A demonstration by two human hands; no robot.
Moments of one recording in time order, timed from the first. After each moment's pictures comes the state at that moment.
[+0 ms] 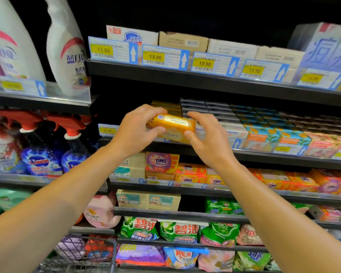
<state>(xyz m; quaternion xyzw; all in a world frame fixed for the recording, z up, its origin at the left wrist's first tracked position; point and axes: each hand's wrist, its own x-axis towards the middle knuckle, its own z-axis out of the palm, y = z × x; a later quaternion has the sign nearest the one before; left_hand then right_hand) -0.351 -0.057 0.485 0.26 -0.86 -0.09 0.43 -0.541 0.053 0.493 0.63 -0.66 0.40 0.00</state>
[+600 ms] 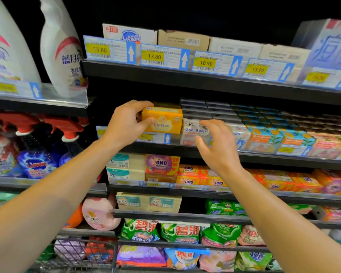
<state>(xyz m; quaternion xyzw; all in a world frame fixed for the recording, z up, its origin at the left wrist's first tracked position) -0.346 -0.089 0.490 0.34 -0.84 -0.10 0.42 -0.564 0.044 0.470 0.59 -0.72 0.37 0.08</state>
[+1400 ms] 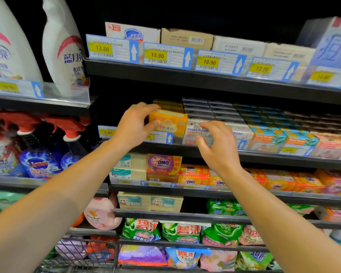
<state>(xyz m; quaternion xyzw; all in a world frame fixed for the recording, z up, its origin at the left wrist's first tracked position) -0.357 -0.097 0.474 0.34 -0.85 -0.07 0.39 -0.562 0.039 0.464 0.59 -0.71 0.37 0.08</state>
